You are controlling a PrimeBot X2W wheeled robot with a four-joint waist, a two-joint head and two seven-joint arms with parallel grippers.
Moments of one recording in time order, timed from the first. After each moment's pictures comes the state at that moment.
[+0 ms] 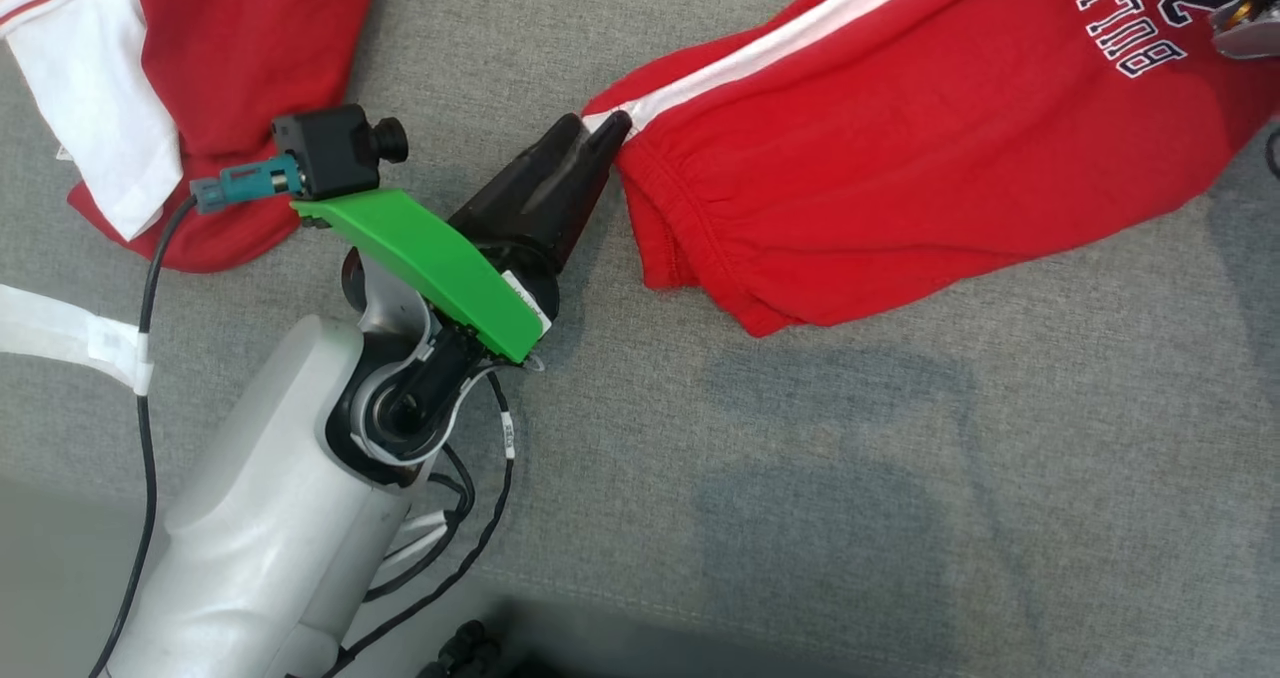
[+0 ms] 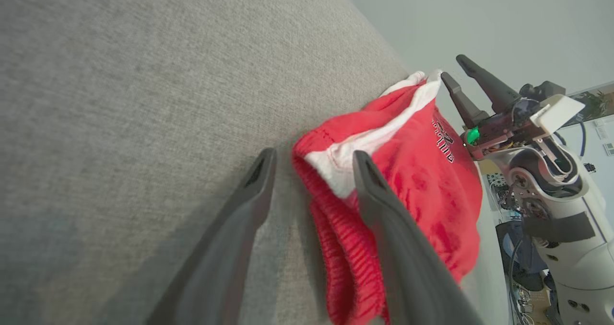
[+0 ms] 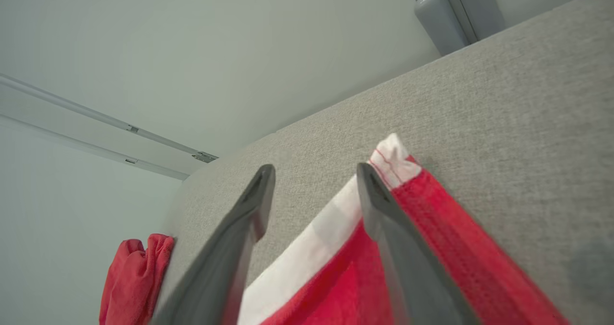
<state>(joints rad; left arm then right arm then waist) -0.63 0.14 -0.58 0.13 -1.23 -0.04 0.12 -0.91 -0.55 0.47 0.29 1.28 -0.13 0.14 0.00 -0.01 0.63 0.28</state>
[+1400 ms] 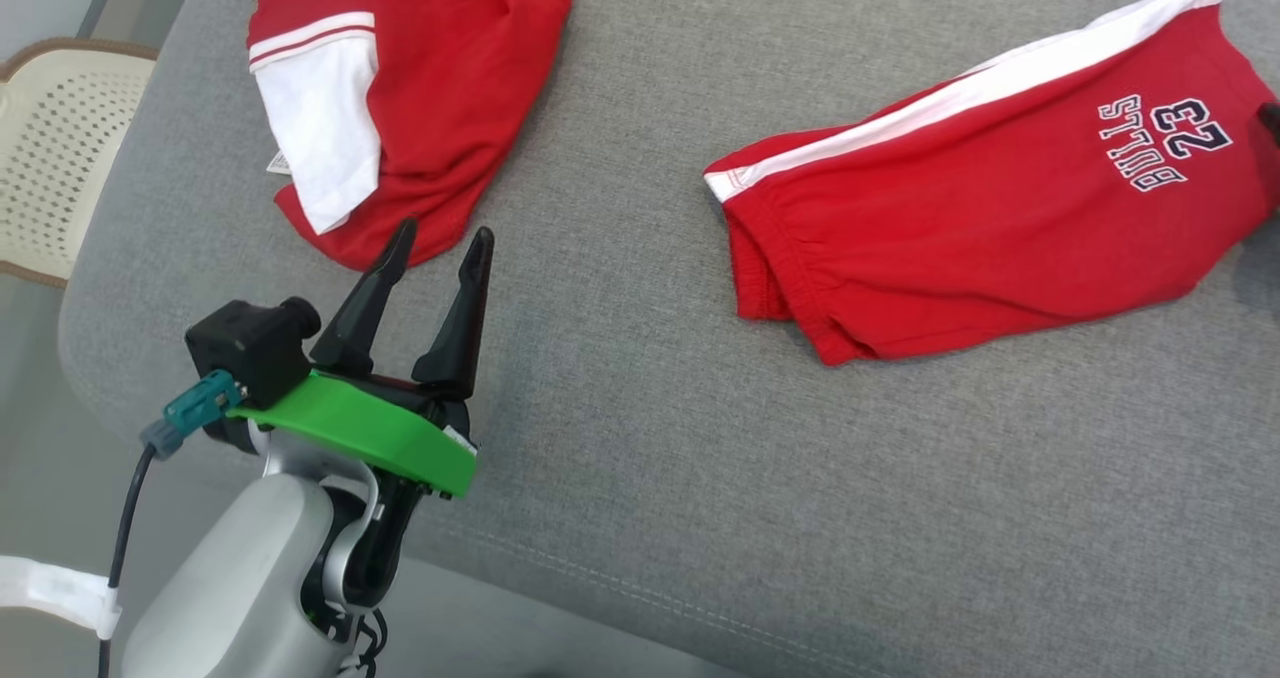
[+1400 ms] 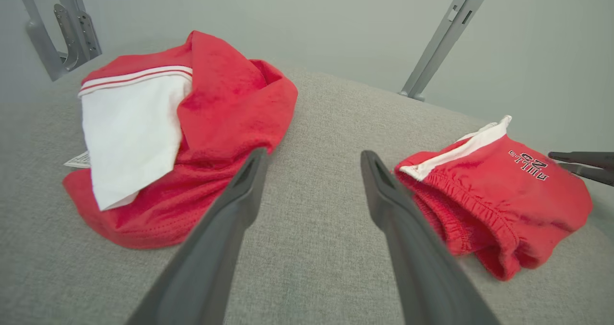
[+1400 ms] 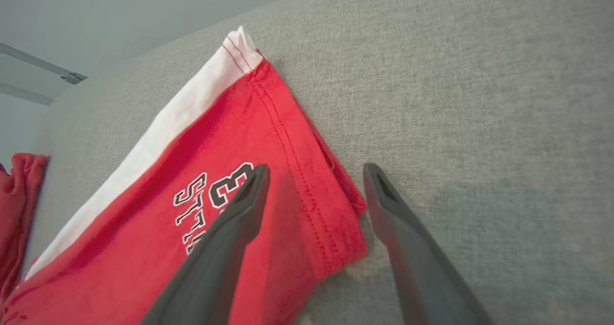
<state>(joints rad) -0.39 0.28 -0.58 0.05 -0.82 0.09 -0.22 -0.65 -0.77 0.53 0.49 1.27 -0.11 0.28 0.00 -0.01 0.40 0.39</state>
